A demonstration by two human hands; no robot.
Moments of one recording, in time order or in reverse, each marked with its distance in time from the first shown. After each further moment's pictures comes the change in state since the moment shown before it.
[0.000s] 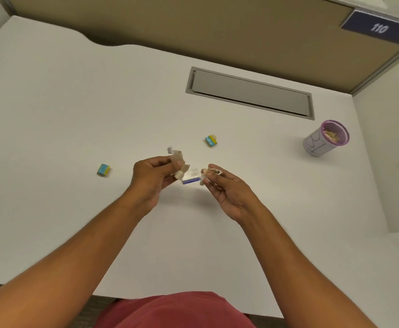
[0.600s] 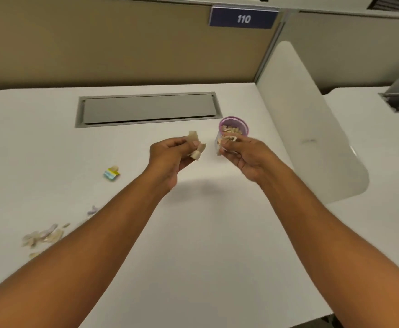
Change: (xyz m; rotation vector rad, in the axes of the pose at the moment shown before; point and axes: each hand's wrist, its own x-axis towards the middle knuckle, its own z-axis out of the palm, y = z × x) left_hand 0.043 -0.032 0.308 0.118 -0.286 -0.060; right_hand -0.013 -0.240 -0.177 -0.081 0.205 -0.330
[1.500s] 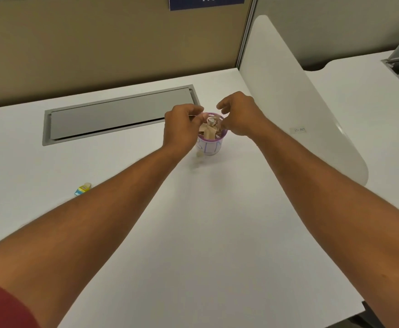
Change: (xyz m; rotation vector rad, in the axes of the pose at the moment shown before) left_hand 0.078 0.002 0.118 0.942 0.055 0.506; right_hand 0.086 -0.074 -0.037 -1.304 0.149 -0.328
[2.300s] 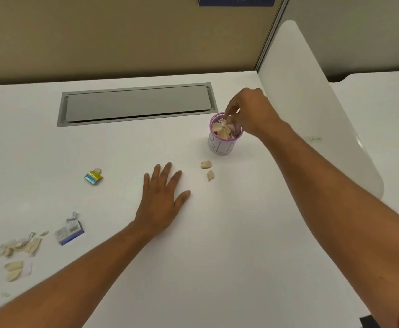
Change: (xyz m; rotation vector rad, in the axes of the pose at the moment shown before) left_hand -0.130 -0.174 -0.019 0.656 -0.265 0.087; right_hand 0.008 -0.018 0.003 -0.277 0.013 -0.193
